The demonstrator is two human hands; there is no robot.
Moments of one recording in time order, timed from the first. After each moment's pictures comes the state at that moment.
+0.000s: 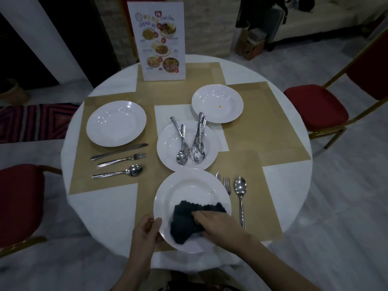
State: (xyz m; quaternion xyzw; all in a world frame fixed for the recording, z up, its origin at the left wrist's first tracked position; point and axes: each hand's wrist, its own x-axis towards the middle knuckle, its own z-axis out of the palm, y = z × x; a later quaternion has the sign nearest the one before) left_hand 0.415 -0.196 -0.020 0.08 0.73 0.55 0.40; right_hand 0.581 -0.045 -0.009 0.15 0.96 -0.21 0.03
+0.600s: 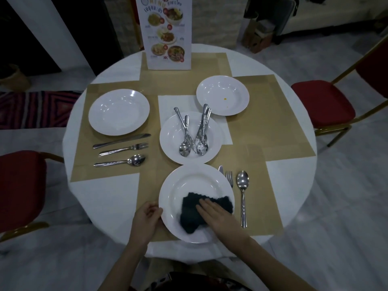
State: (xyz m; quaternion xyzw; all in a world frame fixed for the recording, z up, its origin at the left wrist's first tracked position) left_hand 0.399 -0.191 -0.037 0.12 0.79 0.47 0.38; right_hand 0.596 -0.054 -0.052 0.17 0.97 -0.15 0.05
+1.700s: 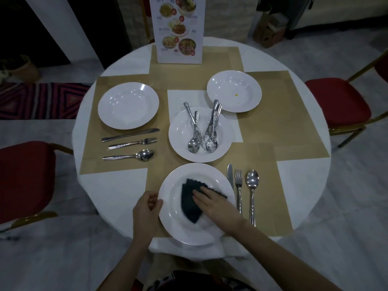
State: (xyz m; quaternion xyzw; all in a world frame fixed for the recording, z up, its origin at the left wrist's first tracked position) left_hand 0.385 -0.191 -0.040 0.18 0.86 0.41 0.25; right_hand 0.556 -0.037 -0.059 0.09 0.99 -0.04 0.03
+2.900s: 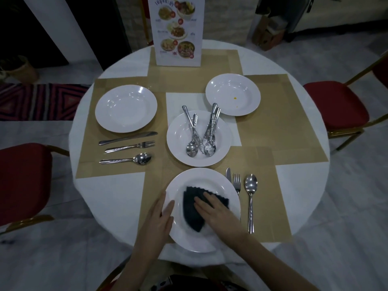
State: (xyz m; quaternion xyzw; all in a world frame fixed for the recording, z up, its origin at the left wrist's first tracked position) left_hand 0.401 -0.203 -0.072 0.52 0.82 0.22 0.13; right_hand 0.568 -0.044 -0.058 0.16 0.98 -0.05 0.07
